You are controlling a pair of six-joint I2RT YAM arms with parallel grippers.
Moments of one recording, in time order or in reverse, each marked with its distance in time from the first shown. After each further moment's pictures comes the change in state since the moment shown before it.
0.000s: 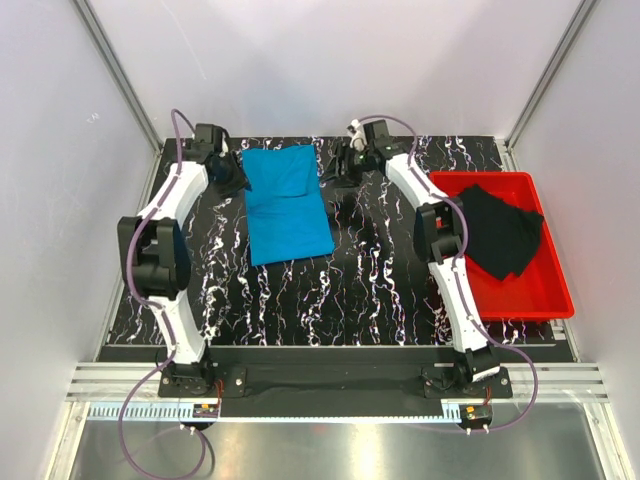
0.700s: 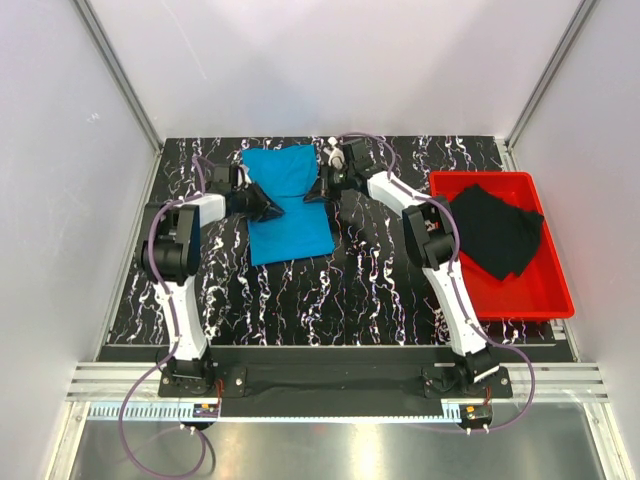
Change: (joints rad) left arm -0.023 0.092 -0.386 0.572 0.457 -0.238; right arm 0.103 -0.142 -0.368 0.294 -0.023 0.046
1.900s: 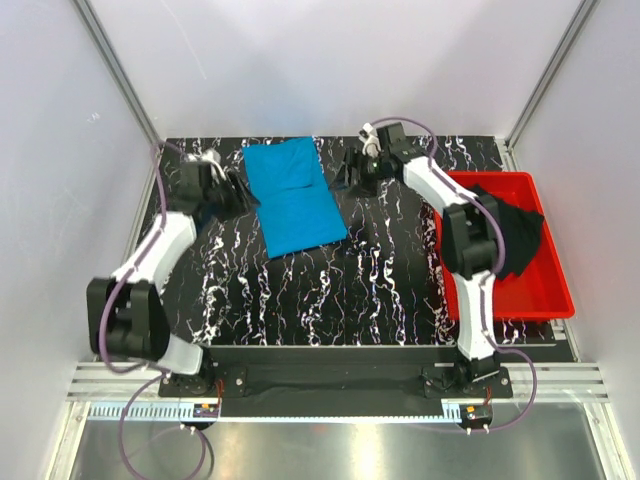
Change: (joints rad) left arm 0.022 -0.549 -0.150 -0.213 -0.282 0.191; right arm -0.113 -0.270 -0.176 -0.207 0.082 -0.088
